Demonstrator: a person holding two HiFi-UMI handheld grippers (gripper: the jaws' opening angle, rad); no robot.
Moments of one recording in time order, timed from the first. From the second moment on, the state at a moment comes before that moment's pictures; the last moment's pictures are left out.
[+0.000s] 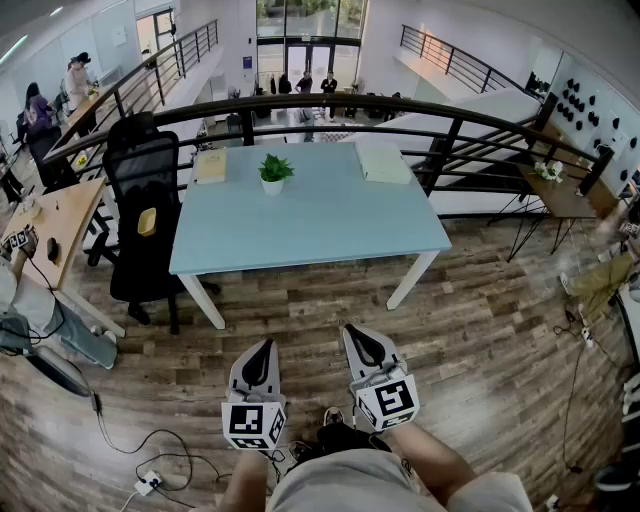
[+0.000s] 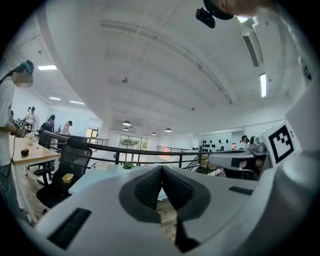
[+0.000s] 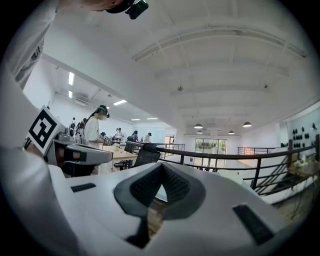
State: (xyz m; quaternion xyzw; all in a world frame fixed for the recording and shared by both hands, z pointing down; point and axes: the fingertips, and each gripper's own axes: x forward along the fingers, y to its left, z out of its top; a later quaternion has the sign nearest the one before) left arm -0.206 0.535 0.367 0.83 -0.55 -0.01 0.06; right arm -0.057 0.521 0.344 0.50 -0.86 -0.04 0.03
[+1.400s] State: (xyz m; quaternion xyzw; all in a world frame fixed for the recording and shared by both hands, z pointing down) left arm -0.159 0.327 0.445 0.82 -0.56 0.08 0.13; right arm -0.002 0.304 0.437 0.44 -0.89 0.05 0.07
